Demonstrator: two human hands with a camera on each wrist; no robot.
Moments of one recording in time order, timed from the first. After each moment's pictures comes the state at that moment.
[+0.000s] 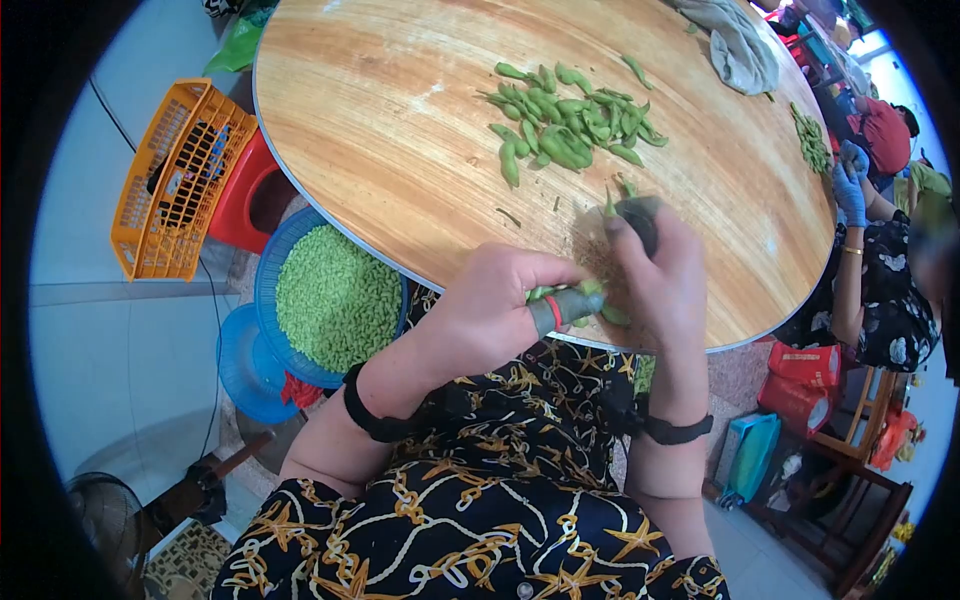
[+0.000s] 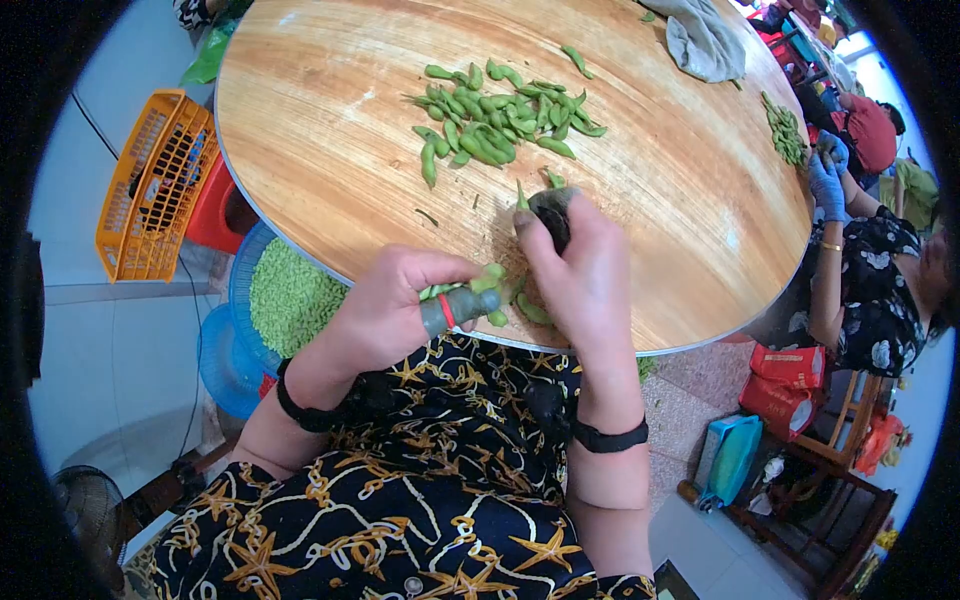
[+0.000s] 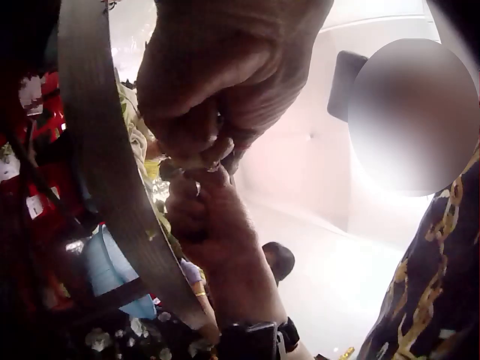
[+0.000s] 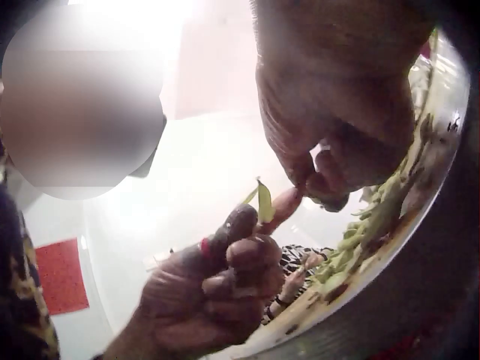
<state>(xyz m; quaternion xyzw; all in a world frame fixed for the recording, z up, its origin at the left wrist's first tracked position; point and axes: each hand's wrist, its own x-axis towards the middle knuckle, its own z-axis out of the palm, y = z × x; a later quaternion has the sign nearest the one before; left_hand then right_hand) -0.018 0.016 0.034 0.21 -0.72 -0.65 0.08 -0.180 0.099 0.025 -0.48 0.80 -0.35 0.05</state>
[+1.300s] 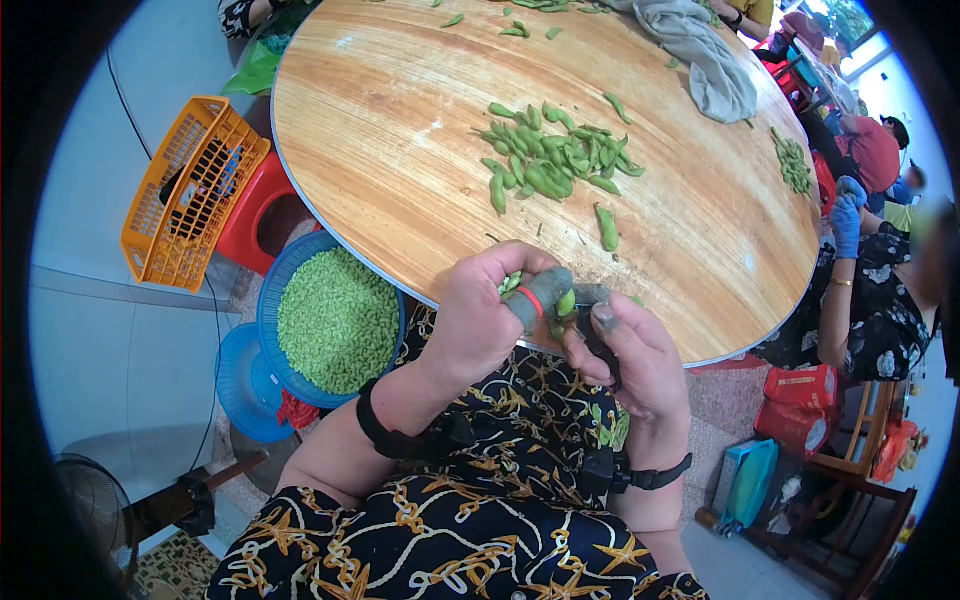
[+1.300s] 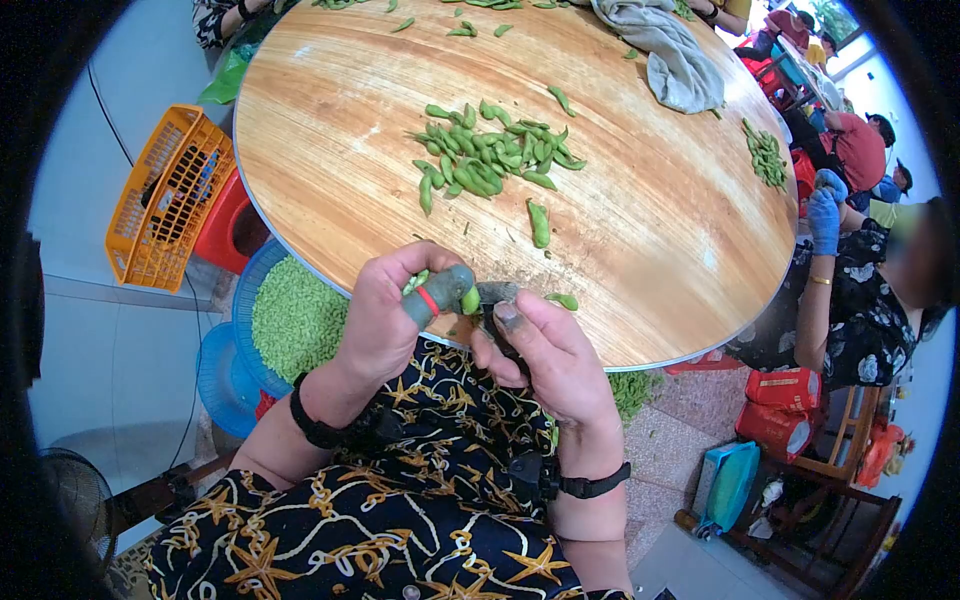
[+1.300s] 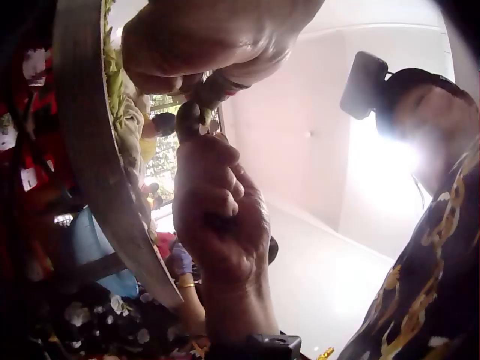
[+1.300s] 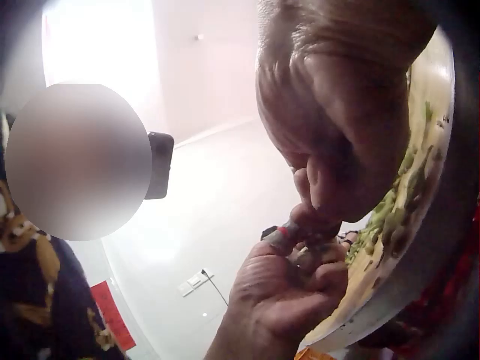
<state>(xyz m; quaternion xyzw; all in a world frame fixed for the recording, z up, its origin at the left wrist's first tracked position) -0.027 0.037 0.026 0.26 -0.56 -0.73 0.29 -0.154 0.146 0.055 -0.24 0.50 -0.58 0.60</state>
